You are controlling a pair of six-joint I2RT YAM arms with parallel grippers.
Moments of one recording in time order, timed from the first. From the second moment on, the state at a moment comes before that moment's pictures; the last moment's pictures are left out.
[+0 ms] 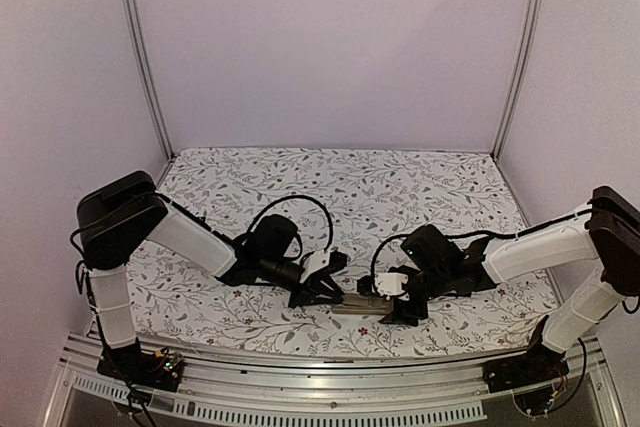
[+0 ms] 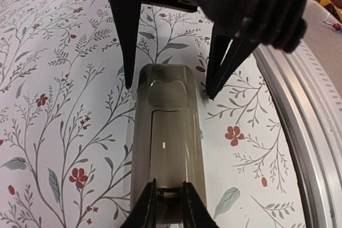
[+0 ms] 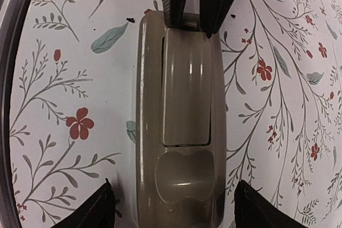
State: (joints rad) left arm -0.90 1.96 0.84 0.44 0.69 0.36; right arm 0.92 1.55 0.65 -0.09 -0.19 -0.59
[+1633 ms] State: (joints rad) left arm -0.90 1.79 0.74 0.44 0.64 0.39; right arm 0.91 1.34 0.69 -0.13 -0.19 -0.52
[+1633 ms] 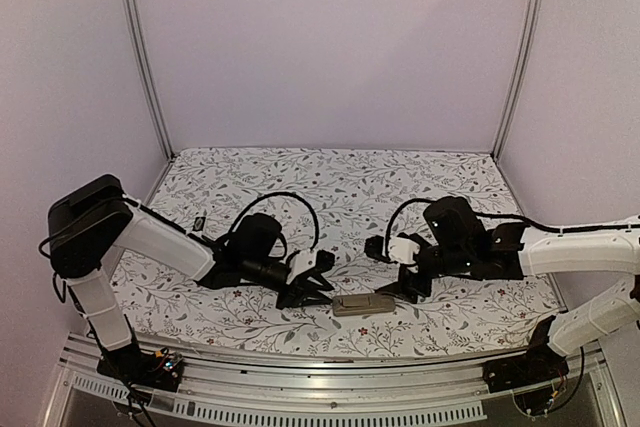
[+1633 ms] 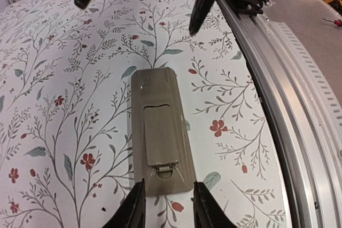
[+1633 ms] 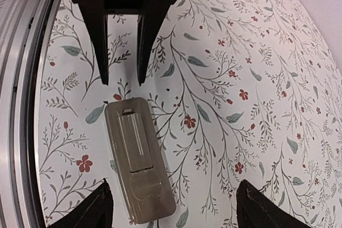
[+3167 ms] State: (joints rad) left arm -1.04 1.83 0.77 0.27 0.49 0.64; right arm 0.95 1.82 1.07 -0.17 -0.25 0.46
